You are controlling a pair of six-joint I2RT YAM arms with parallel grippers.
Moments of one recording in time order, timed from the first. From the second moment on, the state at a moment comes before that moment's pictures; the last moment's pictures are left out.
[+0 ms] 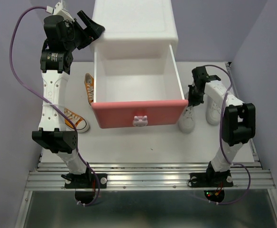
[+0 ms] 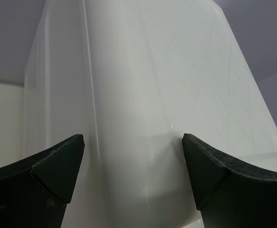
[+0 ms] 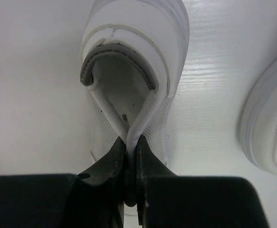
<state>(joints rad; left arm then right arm) -0.05 1.72 2.19 -0.62 0.29 -0.63 0.14 1.84 1.45 -0.84 0.01 0.29</state>
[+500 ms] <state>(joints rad) -0.05 1.71 2.19 -0.62 0.29 -0.63 0.14 1.69 2.15 -0.82 0.23 0.48</state>
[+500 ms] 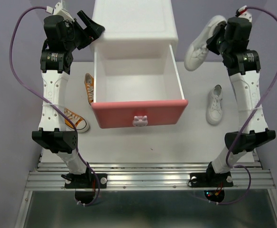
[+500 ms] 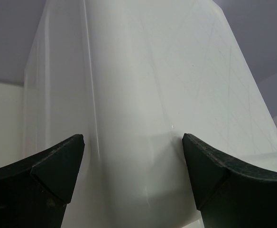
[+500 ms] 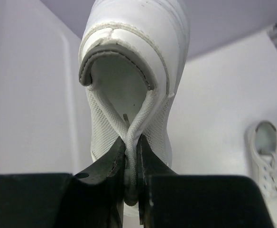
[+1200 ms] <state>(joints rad) -0.05 1.72 2.19 -0.62 0.29 -0.63 0.14 1.70 2.46 -0.26 -0.05 0.75</state>
